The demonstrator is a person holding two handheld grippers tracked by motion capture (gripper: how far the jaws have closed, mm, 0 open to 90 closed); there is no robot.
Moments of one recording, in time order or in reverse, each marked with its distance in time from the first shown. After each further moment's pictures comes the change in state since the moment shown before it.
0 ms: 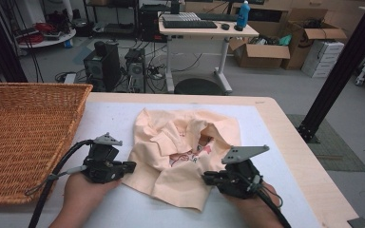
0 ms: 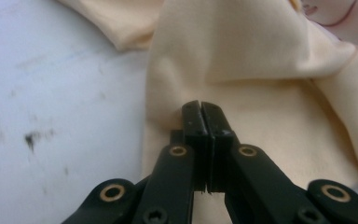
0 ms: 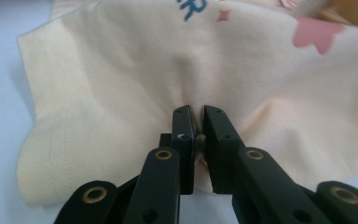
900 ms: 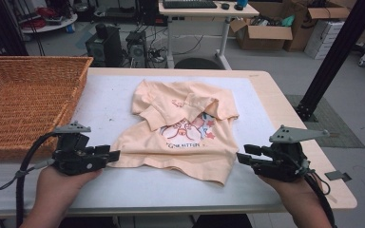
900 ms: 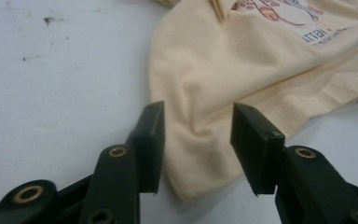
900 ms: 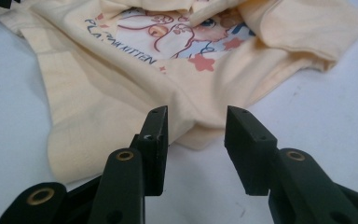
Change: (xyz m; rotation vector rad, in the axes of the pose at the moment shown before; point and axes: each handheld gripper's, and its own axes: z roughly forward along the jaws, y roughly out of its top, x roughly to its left) left arm -0.038 -0.065 -0.061 -0.101 0.030 -0.130; right arm 0.015 -0.070 -0.104 -0.116 -0.134 0.096
